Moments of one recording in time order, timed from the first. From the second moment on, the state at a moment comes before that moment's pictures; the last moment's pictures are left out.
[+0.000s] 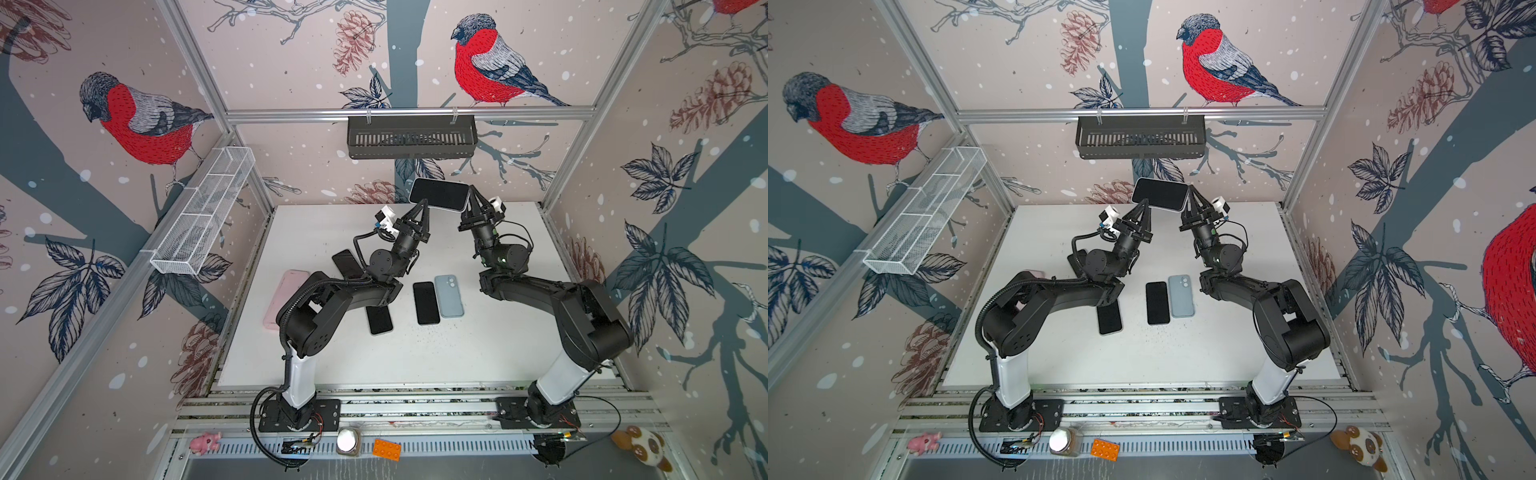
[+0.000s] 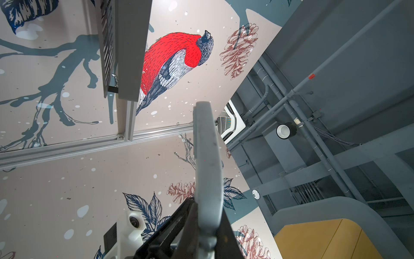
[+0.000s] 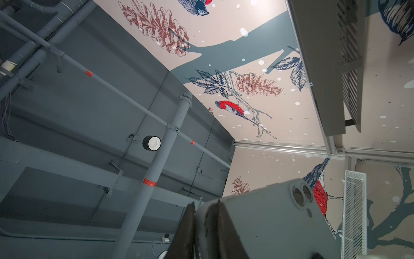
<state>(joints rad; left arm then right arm) -0.73 1.94 1.12 1.50 -0.09 -1.64 0.43 1.71 0.89 1.56 -0.10 2.03</state>
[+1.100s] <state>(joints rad) -0.73 2.00 1.20 1.50 -0.14 -1.64 0.43 1.77 0.98 1.57 -0.06 2.04</state>
